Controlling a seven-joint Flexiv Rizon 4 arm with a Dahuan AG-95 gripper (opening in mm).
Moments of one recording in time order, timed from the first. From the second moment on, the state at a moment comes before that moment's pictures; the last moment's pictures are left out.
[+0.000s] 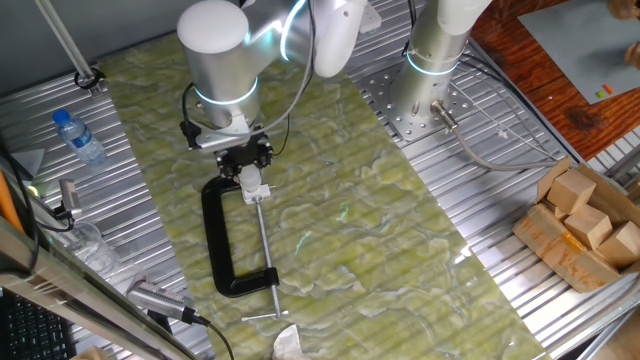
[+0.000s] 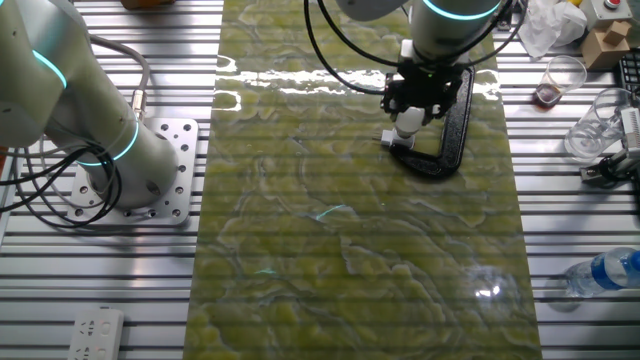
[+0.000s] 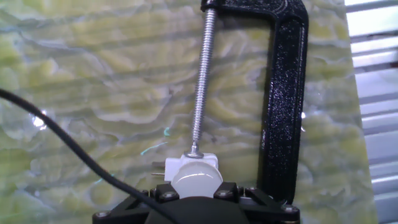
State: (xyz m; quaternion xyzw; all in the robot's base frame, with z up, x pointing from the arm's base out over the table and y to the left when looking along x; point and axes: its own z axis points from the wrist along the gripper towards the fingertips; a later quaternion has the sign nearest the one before) arm 0.520 0.060 0.097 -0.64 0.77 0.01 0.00
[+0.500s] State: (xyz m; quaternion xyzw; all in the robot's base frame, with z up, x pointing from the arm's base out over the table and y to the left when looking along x) arm 0.519 0.061 0.097 -0.58 0.82 0.01 0.00
